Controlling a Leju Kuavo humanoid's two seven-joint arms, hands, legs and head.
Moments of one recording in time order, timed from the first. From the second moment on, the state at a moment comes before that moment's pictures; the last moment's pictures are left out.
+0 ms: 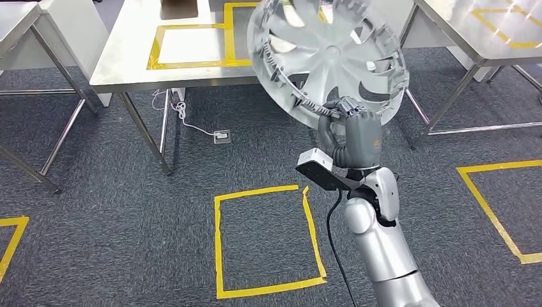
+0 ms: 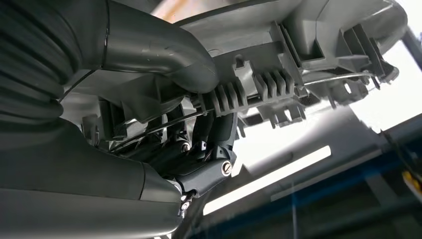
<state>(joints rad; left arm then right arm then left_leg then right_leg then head) -0.11 -0.20 1.21 -0.20 -0.93 0.63 -0.34 -0.36 0.03 0.18 -1.28 0.98 -0.29 -0.53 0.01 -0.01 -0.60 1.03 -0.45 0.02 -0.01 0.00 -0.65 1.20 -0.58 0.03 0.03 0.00</state>
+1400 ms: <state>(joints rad) -0.11 -0.18 1.21 -0.20 -0.92 0.65 -0.37 -0.38 0.03 0.19 -1.29 1.02 -0.37 -0.50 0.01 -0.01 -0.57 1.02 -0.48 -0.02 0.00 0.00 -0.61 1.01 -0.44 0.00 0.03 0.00</state>
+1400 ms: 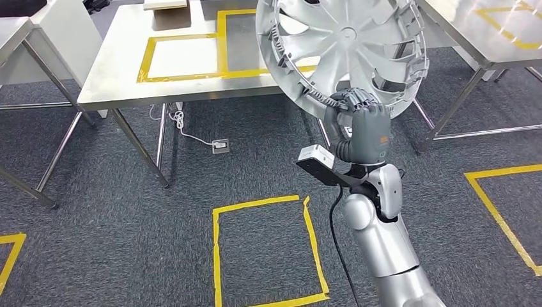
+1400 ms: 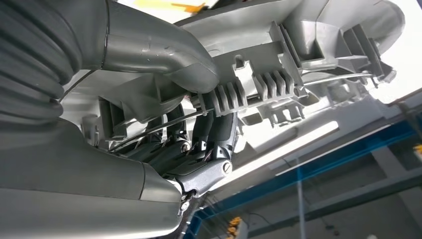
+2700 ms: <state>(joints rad) -0.11 -0.16 1.21 -0.20 -0.91 0.65 -0.40 -0.27 0.02 0.19 -1.41 1.04 -0.35 -0.48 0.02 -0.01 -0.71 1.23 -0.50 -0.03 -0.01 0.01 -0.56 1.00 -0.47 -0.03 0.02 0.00</state>
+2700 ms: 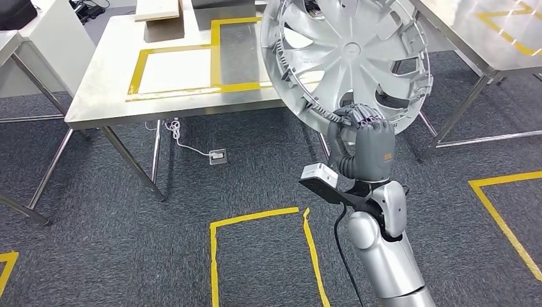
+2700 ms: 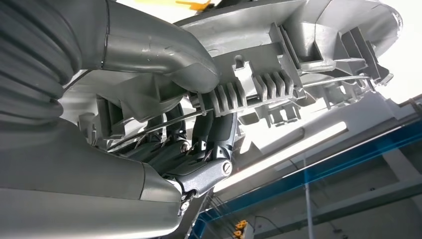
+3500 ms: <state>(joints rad) -0.11 -0.17 1.21 -0.20 -0.91 0.65 -0.38 -0.26 -0.03 0.19 -1.42 1.22 -0.36 -0.39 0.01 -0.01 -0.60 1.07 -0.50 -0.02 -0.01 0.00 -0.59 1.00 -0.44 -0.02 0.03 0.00</state>
